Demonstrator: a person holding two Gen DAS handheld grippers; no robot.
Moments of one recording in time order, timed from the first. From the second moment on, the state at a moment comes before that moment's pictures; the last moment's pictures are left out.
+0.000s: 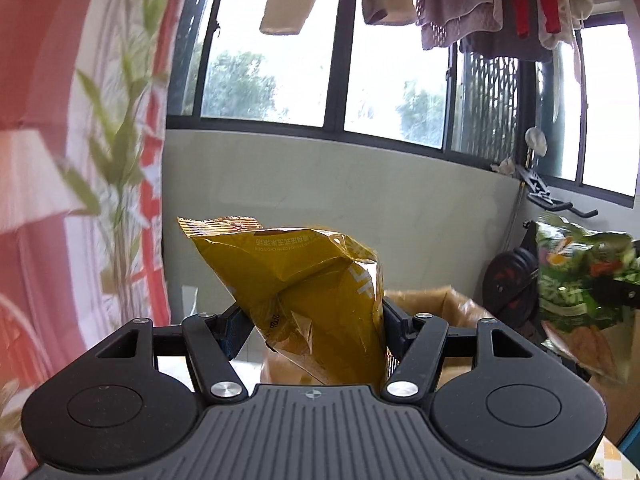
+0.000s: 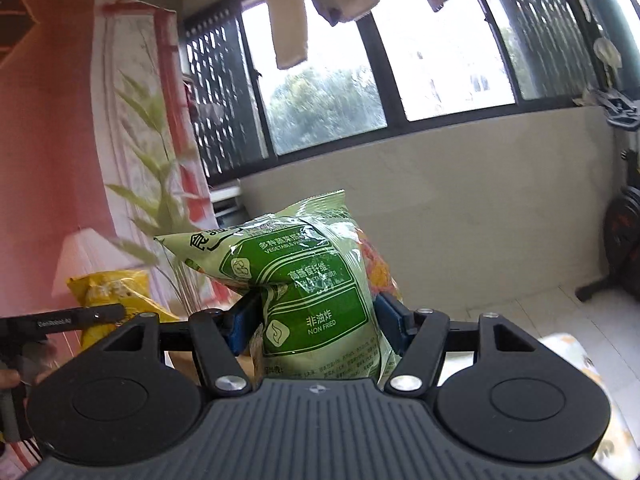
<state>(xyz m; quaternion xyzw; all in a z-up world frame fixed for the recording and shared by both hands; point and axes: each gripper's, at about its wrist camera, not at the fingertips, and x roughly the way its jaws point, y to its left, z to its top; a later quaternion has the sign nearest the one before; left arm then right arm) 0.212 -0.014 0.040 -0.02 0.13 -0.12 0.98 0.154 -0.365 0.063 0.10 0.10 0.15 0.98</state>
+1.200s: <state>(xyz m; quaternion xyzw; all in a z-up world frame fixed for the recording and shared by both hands) 0.317 -0.043 0.009 -0.01 0.22 -0.11 0.97 0.299 -0.307 0.027 0.08 0.16 0.14 0.98</state>
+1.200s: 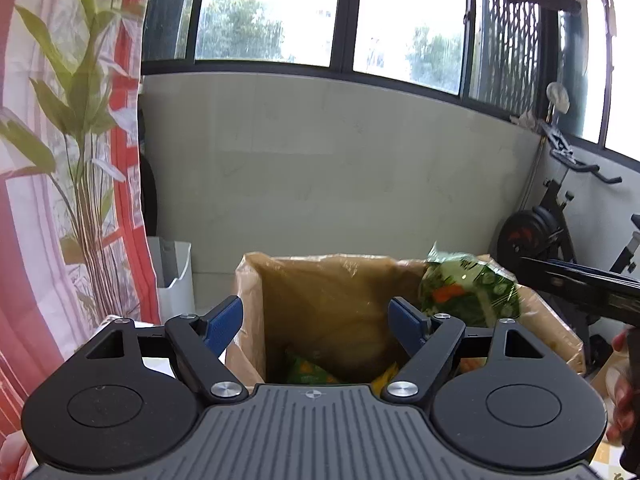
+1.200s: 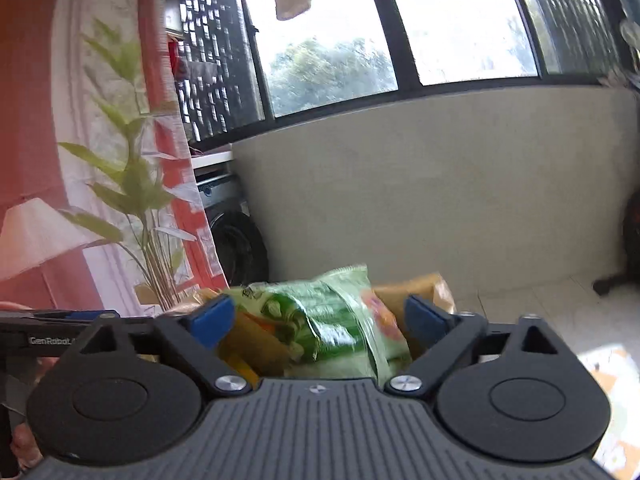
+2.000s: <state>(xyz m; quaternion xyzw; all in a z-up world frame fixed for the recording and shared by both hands) 0.298 -0.031 0.000 -0.02 0.22 -0.10 0.97 0.315 -0.304 0.003 0.08 0.27 0.13 0.95</state>
